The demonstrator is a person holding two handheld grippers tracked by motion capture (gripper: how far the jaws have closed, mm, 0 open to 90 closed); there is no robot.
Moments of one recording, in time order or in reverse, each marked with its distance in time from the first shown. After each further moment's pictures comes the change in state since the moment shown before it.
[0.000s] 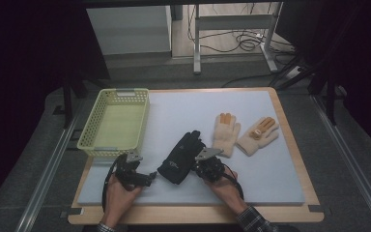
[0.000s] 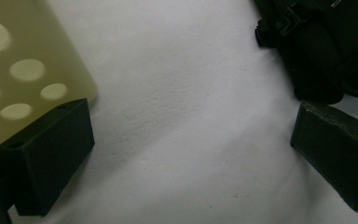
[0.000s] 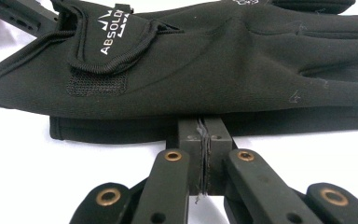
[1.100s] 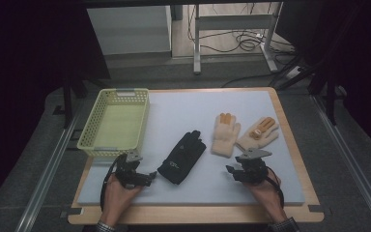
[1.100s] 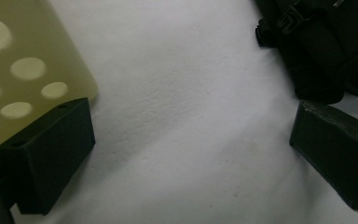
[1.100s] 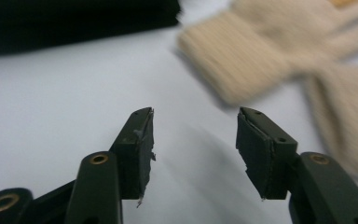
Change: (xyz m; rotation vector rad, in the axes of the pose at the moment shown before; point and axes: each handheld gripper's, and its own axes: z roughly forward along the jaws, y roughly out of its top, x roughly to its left) left arm 0.000 0.000 0.000 0.003 -0.002 -0.003; right arm -0.062 -0.059 -0.090 0.006 -0.197 0.112
